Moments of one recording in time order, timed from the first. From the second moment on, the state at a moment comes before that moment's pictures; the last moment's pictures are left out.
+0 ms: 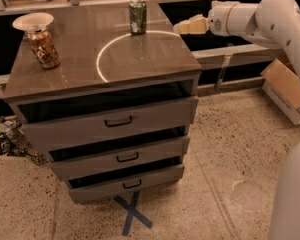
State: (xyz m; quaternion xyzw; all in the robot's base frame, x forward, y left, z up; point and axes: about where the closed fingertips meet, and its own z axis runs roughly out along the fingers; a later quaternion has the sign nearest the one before) arm 0.827 -0.160 0.944 -0.32 0.71 0.16 0.60
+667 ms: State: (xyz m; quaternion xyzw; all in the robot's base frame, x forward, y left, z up) arm 0.890 -0.101 0.921 -0.32 0.70 0.16 0.62
